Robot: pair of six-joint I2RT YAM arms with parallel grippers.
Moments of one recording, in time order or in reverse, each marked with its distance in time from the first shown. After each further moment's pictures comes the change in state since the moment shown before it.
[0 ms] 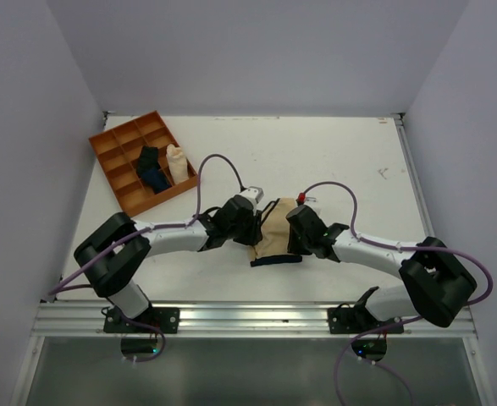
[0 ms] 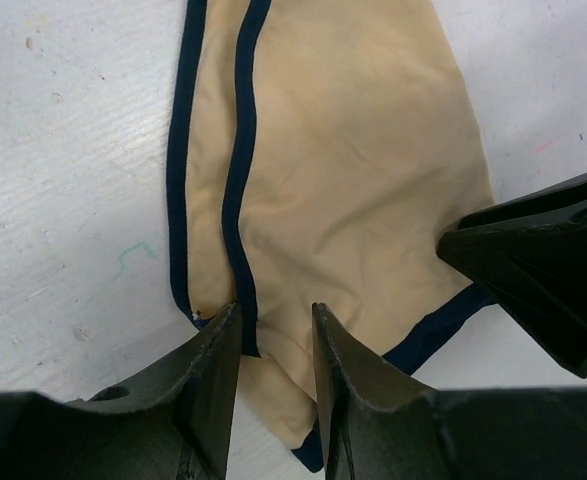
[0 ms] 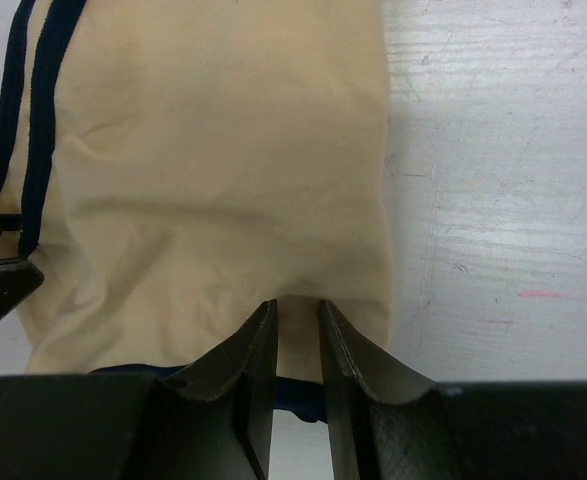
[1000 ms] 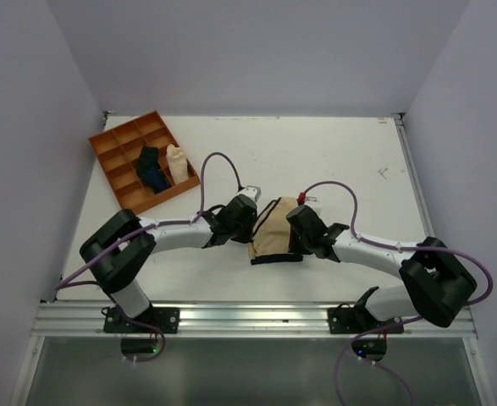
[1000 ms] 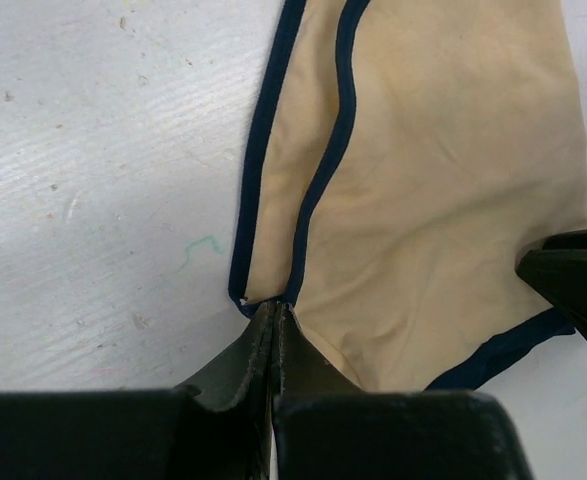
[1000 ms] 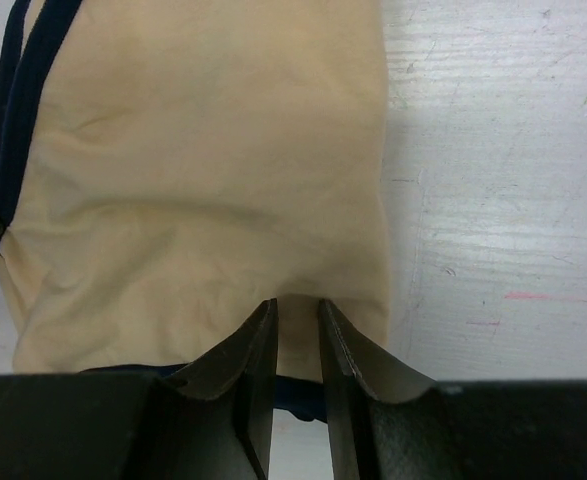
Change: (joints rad) left arm 0.000 0.051 0.045 -0.098 -0.096 -0.022; right arm 0.000 -0.002 0.000 -0.002 0.022 -0.006
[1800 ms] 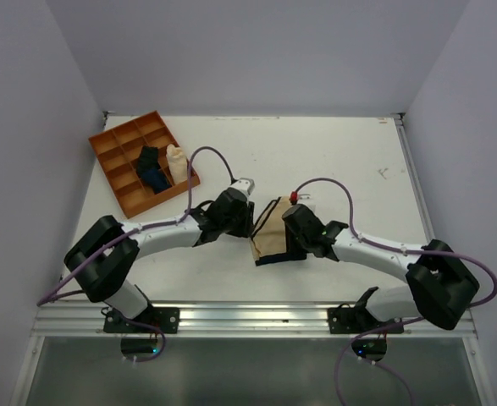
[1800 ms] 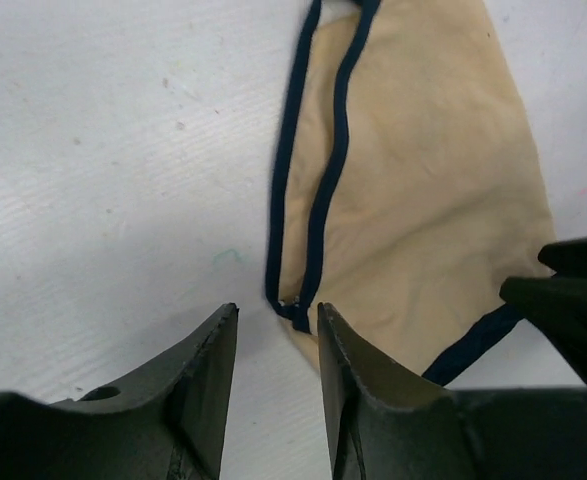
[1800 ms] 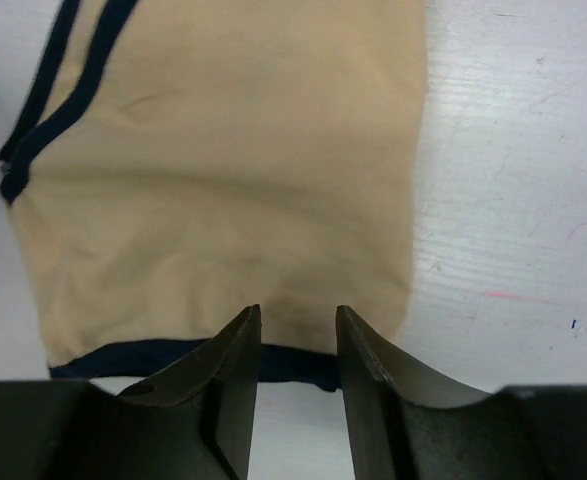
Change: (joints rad) left arm 0.030 -0.085 -0.018 0.005 0.011 0.048; right arm 0.029 -0.008 0.056 -0.089 0.034 -0.107
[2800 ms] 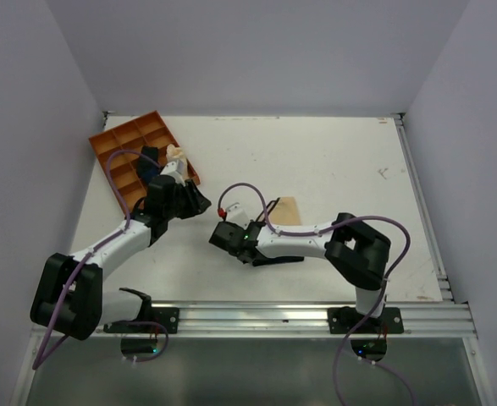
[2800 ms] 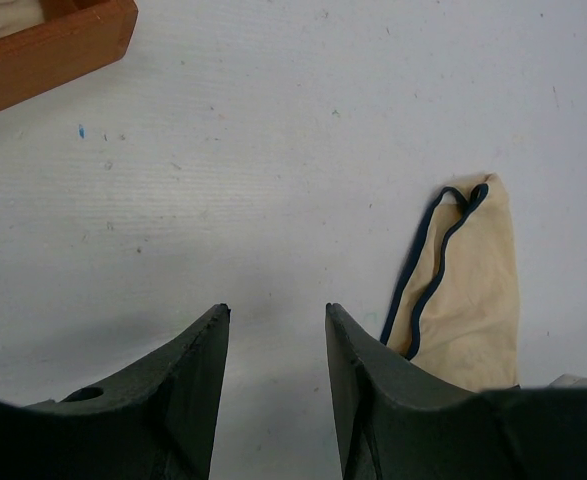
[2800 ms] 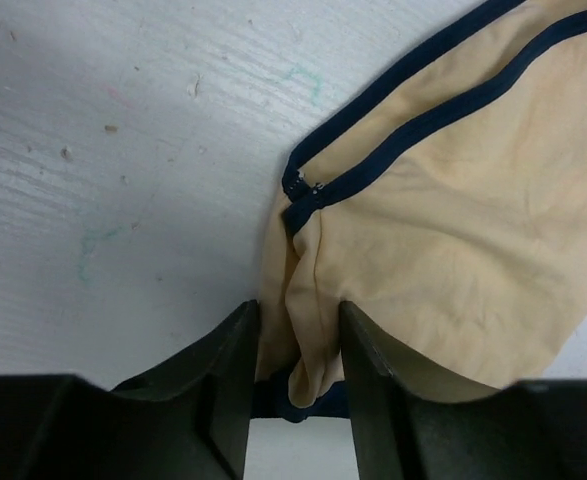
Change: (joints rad) left arm 0.526 -0.321 -0.237 0.121 0.264 -0.070; right arm 0.382 0.532 0.553 -0.266 0.280 -0.047
